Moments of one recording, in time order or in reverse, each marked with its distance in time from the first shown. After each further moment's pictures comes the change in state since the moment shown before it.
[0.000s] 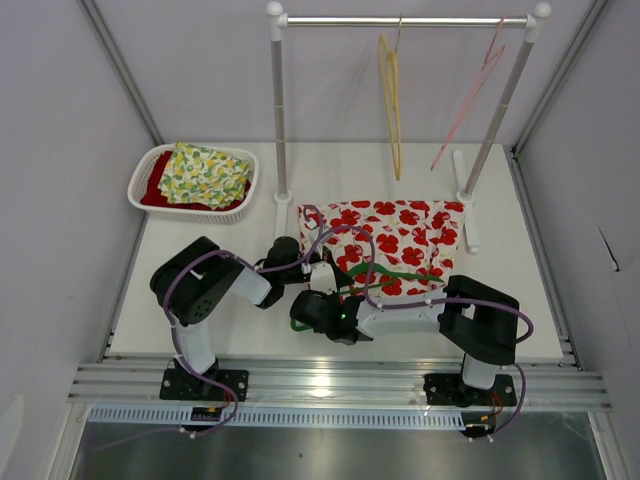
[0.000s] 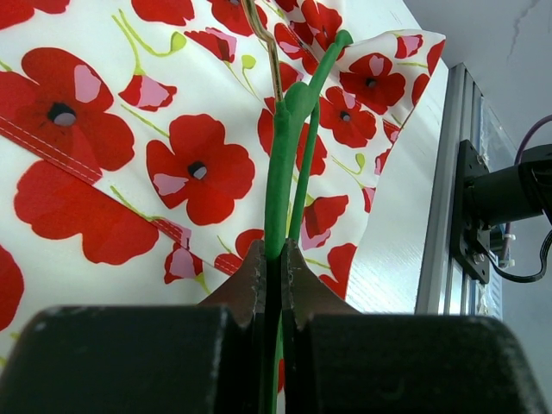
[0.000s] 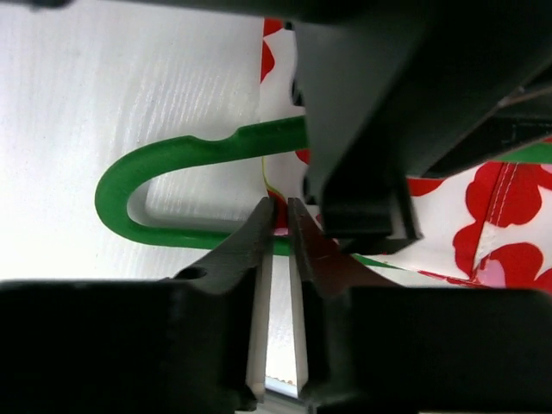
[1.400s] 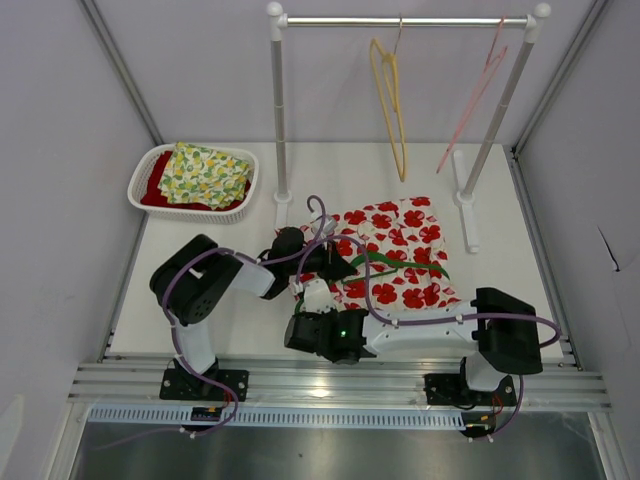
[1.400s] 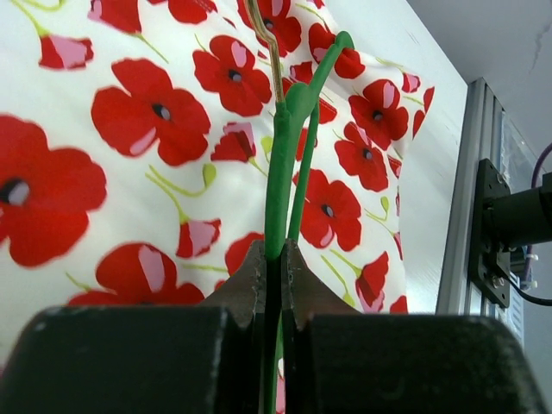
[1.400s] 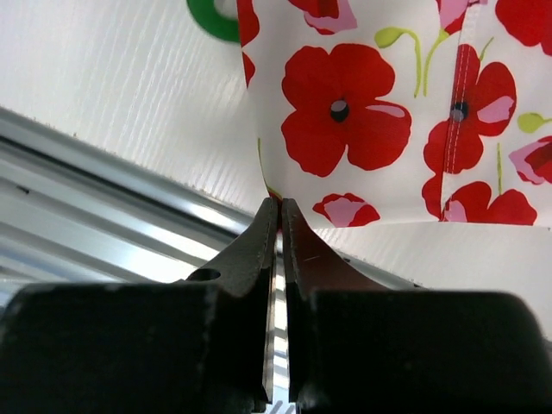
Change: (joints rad) left arm 0.005 -0.001 0.091 -0.098 -0.034 0.045; right arm 0.170 -0.103 0.136 -0.394 0.003 0.084
